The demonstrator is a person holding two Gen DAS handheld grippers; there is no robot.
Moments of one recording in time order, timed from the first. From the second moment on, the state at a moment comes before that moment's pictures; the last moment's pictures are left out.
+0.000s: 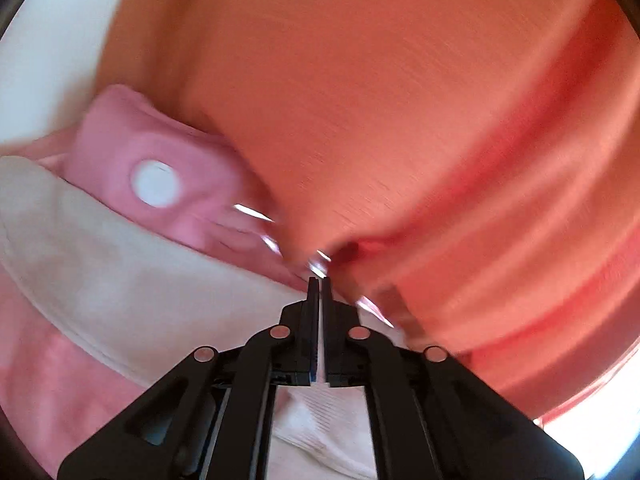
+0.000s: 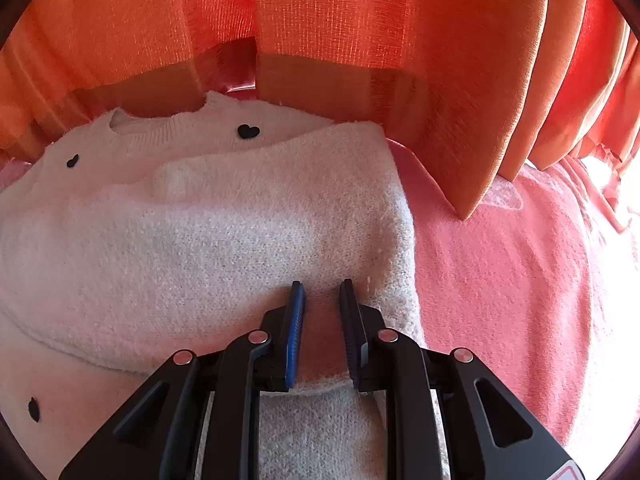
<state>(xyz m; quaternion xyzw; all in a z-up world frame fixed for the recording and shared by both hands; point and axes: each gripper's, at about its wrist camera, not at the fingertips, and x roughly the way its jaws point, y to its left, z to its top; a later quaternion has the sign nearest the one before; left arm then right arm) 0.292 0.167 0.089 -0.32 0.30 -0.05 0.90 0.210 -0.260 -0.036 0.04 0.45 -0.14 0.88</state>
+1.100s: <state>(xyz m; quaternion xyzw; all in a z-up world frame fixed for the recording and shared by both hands) 0.295 0.143 0.143 -0.19 0.24 -0.10 0.95 0.209 -0.259 -0.037 0.04 0.45 -0.14 0.88</state>
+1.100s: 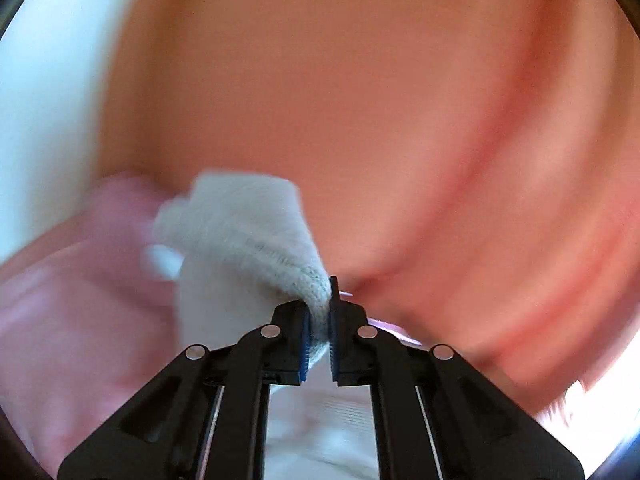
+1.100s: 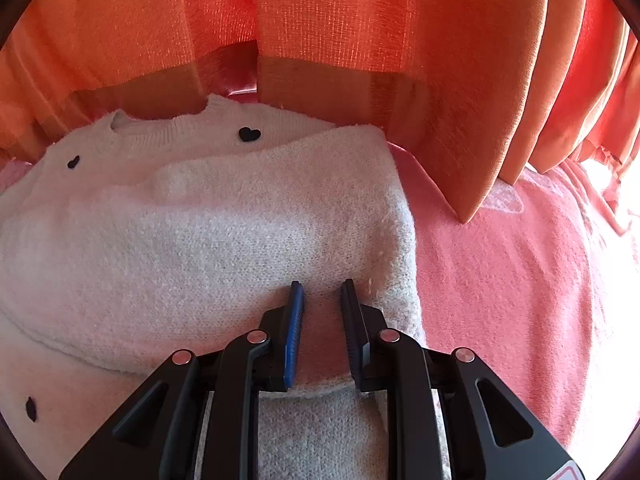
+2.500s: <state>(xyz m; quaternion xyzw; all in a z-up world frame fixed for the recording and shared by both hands) 0.268 0.148 -0.011 -0.36 0.36 -0.04 0.86 0.214 -0.240 0.082 0.25 0.26 0.12 0.92</state>
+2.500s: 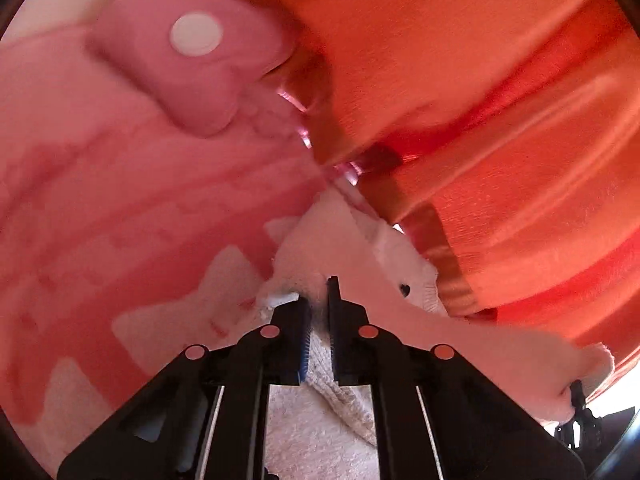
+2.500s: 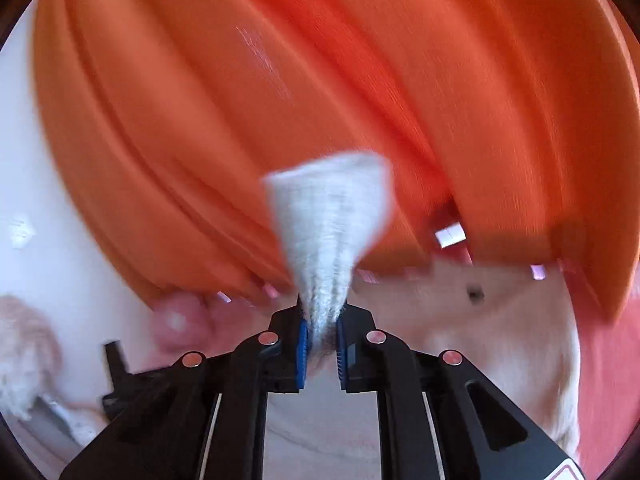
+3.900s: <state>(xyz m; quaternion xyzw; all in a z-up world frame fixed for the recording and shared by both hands) 0.059 0.172 -0.051 -0.20 0.59 -0.11 0.78 0.010 -0.272 -0.037 0.33 0.60 0.08 0.72</state>
